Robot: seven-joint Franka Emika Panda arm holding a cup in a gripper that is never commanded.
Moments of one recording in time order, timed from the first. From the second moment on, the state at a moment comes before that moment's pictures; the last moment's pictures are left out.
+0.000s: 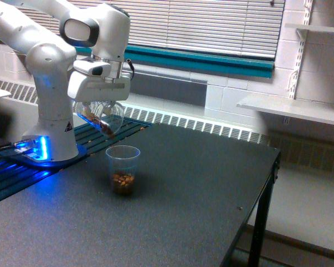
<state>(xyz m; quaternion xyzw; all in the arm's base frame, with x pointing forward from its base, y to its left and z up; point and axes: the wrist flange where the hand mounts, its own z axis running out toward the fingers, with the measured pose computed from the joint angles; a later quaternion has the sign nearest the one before) 0.259 -0.078 0.322 0.88 -0.47 -0.04 0.08</state>
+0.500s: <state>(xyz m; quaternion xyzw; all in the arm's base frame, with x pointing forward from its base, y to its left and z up) 0.266 -0.083 0.316 0.88 -0.46 -0.05 0.10</state>
